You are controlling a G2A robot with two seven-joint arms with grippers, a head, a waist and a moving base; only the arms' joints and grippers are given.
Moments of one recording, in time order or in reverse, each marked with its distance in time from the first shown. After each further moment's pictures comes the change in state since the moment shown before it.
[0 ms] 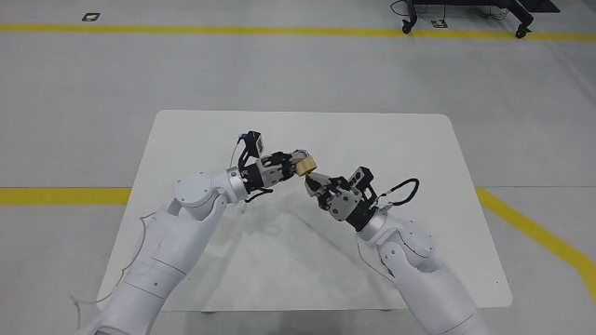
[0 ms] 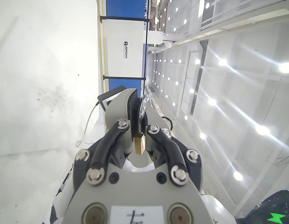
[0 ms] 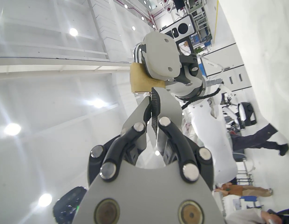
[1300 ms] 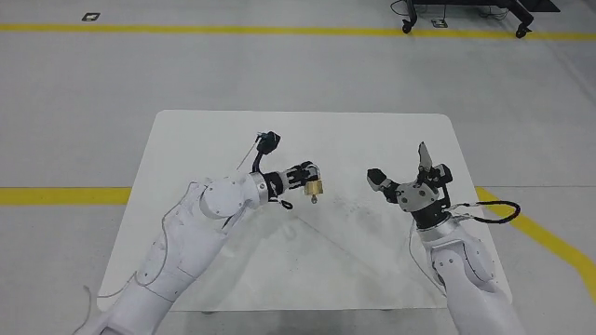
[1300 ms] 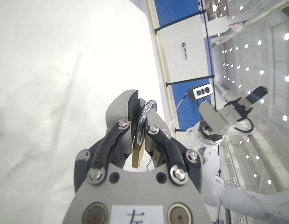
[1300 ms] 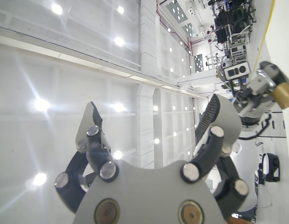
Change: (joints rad) left arm -0.040 -0.011 0.160 -0.071 0.612 0.006 0.161; right arm -0.239 0.037 0.347 -0.185 0.063 -0.205 0.021
